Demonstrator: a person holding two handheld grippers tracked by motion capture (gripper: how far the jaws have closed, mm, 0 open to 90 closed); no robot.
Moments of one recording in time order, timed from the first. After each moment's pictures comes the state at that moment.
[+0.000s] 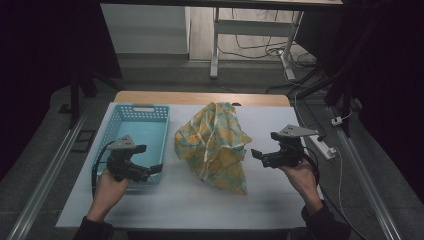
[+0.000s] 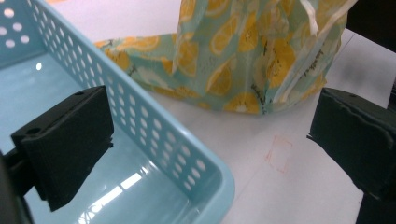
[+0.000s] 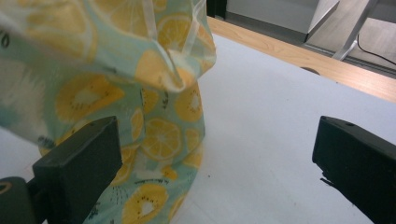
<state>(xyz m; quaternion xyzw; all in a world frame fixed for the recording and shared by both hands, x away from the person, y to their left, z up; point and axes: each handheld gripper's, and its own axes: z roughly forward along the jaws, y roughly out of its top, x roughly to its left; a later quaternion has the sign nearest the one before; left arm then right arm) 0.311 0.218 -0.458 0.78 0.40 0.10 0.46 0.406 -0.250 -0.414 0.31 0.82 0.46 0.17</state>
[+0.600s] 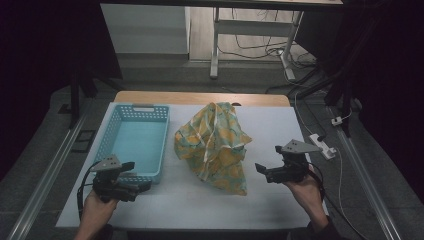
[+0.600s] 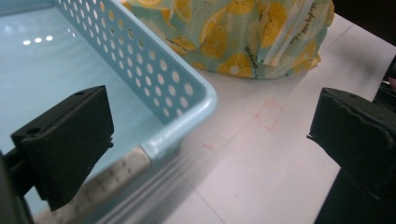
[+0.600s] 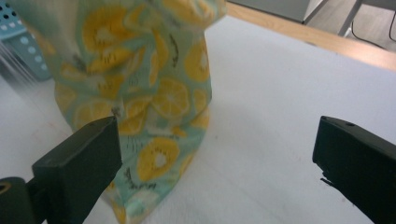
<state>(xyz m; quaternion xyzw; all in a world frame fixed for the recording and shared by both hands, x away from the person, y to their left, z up) 0.261 0.235 -0.477 0.77 0.43 0.10 0.47 0.373 -0.264 -0.433 0.32 0.82 0.44 0.17</state>
